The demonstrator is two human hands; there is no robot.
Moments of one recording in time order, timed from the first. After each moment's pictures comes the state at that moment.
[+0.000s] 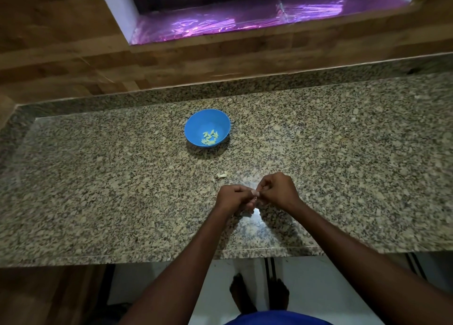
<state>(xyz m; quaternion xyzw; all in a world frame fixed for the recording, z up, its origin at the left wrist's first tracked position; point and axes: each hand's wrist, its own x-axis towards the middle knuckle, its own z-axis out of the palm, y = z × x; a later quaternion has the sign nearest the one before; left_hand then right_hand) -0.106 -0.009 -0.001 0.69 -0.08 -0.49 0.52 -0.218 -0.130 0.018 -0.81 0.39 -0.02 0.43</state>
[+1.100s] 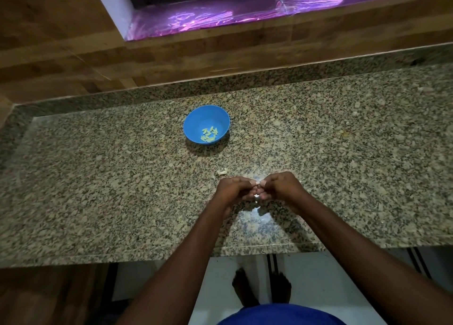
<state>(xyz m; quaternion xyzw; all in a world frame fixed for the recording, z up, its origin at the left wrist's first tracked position) -0.098 -0.018 0.016 0.66 -0.03 -0.52 0.54 -0.226 -0.130 0.028 -0.54 0.44 -0.05 0.71</state>
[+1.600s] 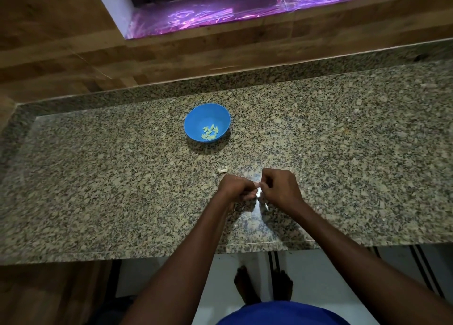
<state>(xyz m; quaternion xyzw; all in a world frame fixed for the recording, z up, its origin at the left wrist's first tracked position) -0.097 -0.029 0.018 0.73 -0.04 -0.50 0.46 -0.225 -0.118 0.017 -0.86 0.37 -0.11 0.33</state>
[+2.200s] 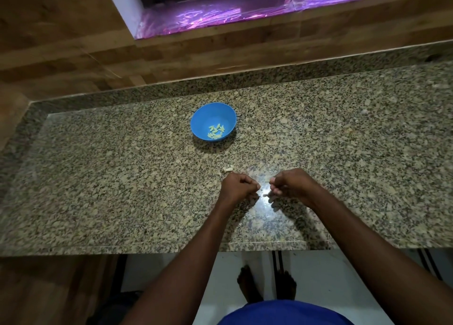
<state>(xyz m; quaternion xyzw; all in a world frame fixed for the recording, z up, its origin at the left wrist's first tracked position) -0.097 -0.012 0.007 0.78 -0.19 -0.40 0.44 -0.227 -0.148 0.023 -0.50 0.49 -0.01 0.72</state>
